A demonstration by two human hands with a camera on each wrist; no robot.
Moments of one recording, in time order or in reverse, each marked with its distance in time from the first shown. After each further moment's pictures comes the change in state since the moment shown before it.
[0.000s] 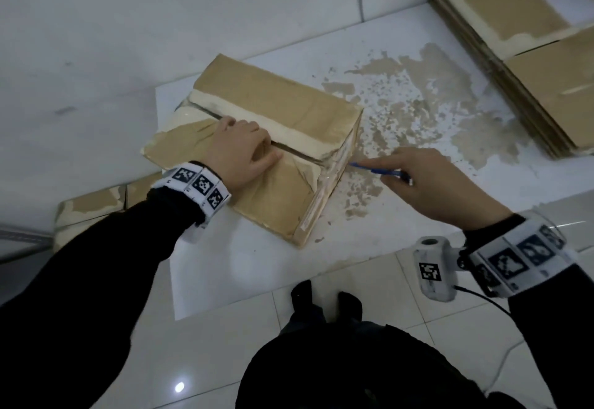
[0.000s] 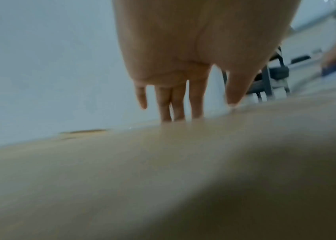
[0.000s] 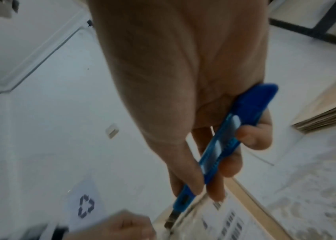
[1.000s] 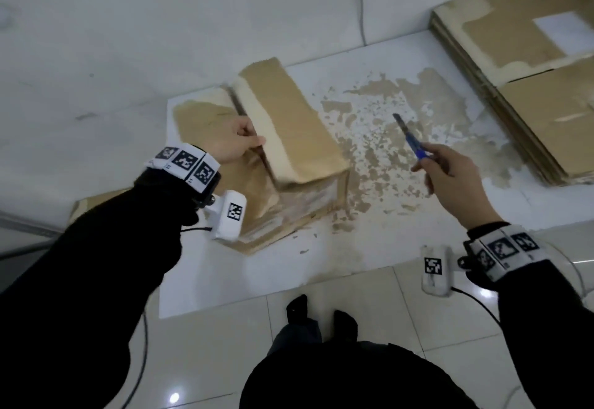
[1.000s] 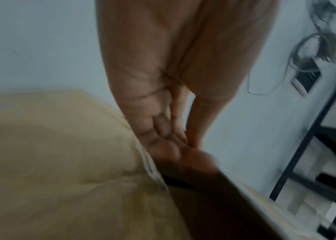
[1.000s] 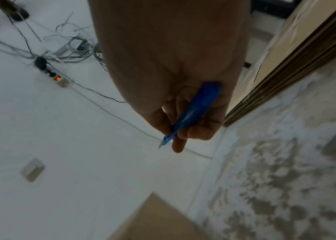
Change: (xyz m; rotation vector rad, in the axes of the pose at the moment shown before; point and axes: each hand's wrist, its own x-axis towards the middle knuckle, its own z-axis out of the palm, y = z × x) left_hand 0.028 0.024 -0.029 -0.903 -0.078 -0.616; right_hand 0.004 0.102 -0.001 0.502 0.376 0.278
